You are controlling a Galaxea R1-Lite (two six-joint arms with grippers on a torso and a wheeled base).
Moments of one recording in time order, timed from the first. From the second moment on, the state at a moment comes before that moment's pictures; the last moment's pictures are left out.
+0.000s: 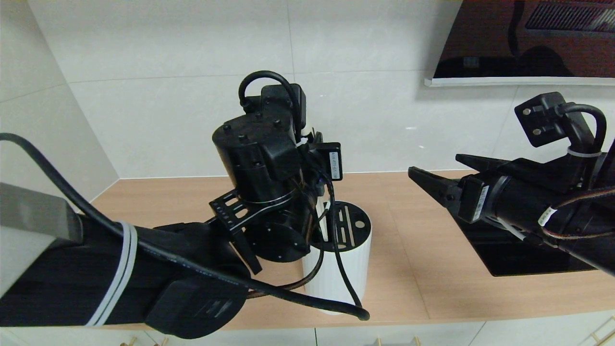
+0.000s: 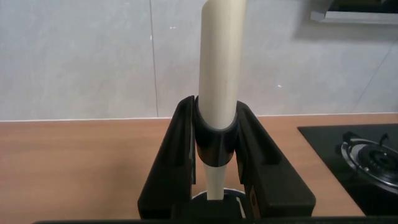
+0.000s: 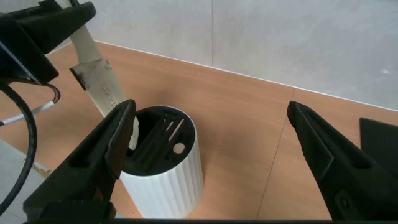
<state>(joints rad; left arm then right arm) -0.85 1.90 -1.07 -0.99 0.75 0.00 0.65 1.44 -0.71 -0.72 -0.16 0.02</state>
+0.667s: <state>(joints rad) -0.88 1.97 -1.00 -1.03 0.75 -0.03 0.65 1.44 -0.71 -0.72 -0.16 0.02</state>
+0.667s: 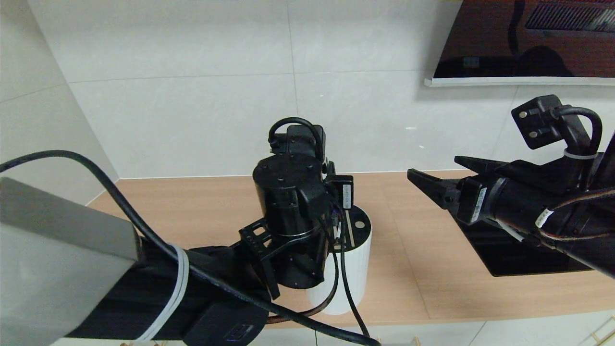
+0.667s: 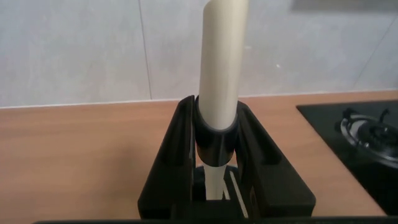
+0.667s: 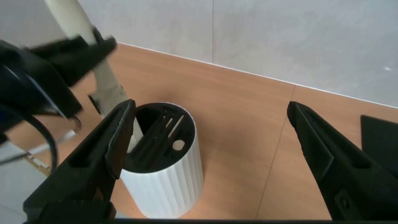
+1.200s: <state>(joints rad) -0.89 2.03 -0.91 -1.11 0.75 -0.05 0.65 1.45 -0.71 -0.72 -0.16 0.02</state>
